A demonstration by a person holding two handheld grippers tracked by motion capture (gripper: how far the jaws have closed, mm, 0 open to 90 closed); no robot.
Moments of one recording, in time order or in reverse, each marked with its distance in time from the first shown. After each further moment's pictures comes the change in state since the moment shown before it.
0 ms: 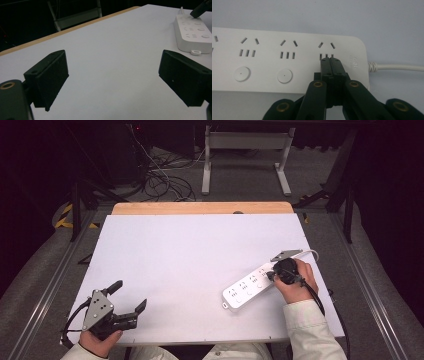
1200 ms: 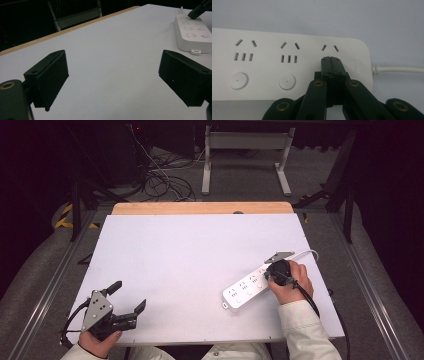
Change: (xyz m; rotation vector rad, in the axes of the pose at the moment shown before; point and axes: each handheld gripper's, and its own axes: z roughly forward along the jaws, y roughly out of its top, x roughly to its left) left arm 0.001 -0.001 -0.001 0.001 0.002 -0.003; right arm 0.015 0.004 0.006 0.018 -0.075 -0.021
